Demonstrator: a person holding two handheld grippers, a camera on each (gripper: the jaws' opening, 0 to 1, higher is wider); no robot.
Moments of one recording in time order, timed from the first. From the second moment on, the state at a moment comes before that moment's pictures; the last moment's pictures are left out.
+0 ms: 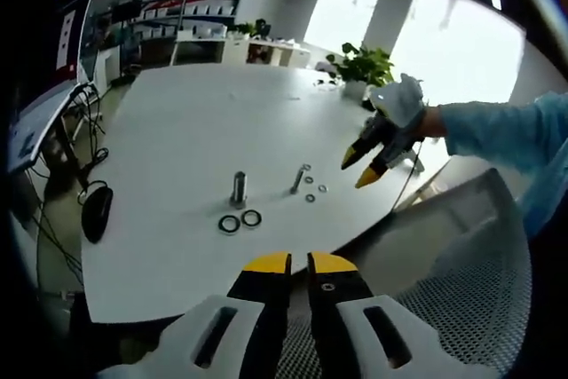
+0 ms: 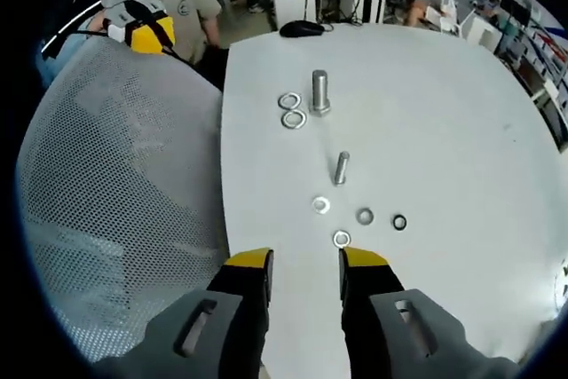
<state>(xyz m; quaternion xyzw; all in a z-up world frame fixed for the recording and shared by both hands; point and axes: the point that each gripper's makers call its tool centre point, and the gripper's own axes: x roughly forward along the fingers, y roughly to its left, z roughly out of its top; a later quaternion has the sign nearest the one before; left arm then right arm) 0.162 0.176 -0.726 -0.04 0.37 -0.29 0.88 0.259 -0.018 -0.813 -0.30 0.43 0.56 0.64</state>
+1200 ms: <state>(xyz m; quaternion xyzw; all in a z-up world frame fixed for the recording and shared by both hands) 0.159 0.173 -0.729 -0.04 0.38 -0.30 0.87 0.294 -0.020 -0.877 -0.38 0.46 0.52 0.61</state>
